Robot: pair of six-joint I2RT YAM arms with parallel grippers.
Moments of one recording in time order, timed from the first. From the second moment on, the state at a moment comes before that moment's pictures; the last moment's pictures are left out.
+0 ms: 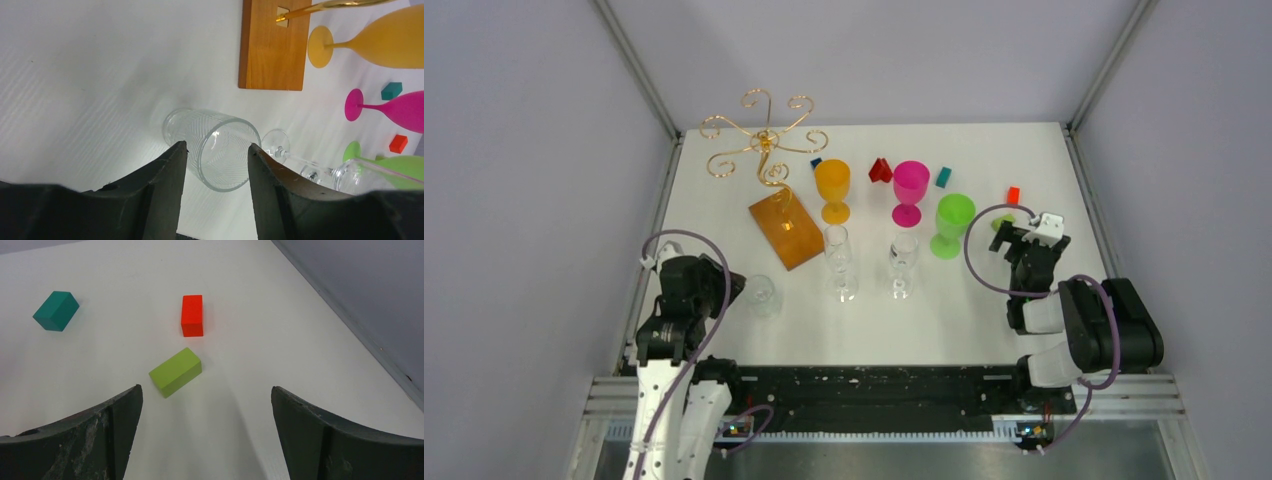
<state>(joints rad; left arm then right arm) 0.02 0.52 0.66 -0.83 -0.05 -0.81 0.05 1.46 0.16 1.21 0.33 0.06</state>
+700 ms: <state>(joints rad) 0.02 0.55 0.63 -0.89 0.00 -0.85 0.05 1.46 0.16 1.21 0.33 0.06</state>
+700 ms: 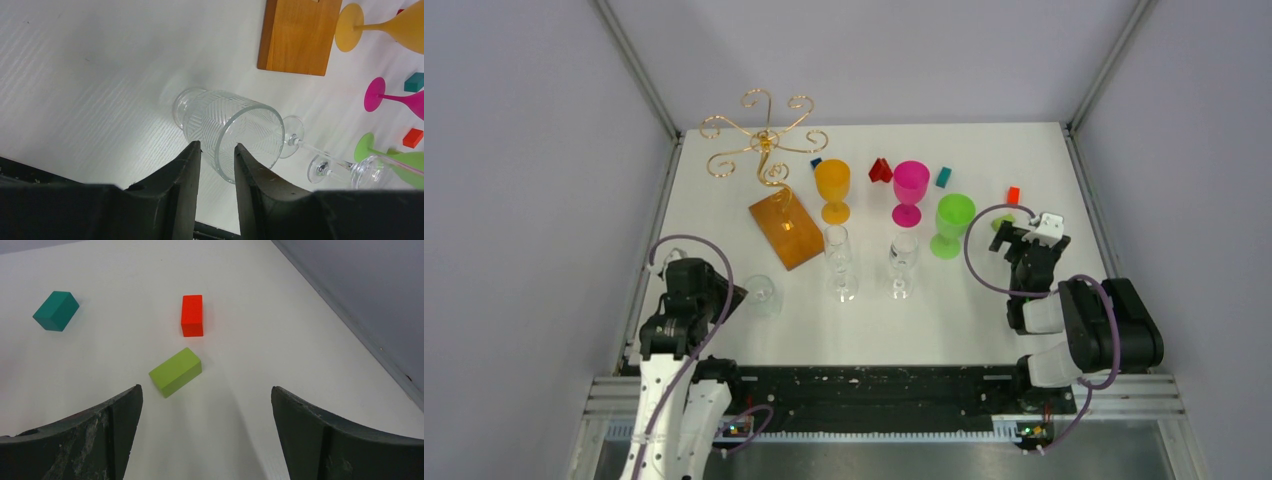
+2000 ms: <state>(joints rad) 0.02 0.57 0.47 -0.77 0.01 -0.94 0.05 1.46 0.16 1.21 0.33 0.06</state>
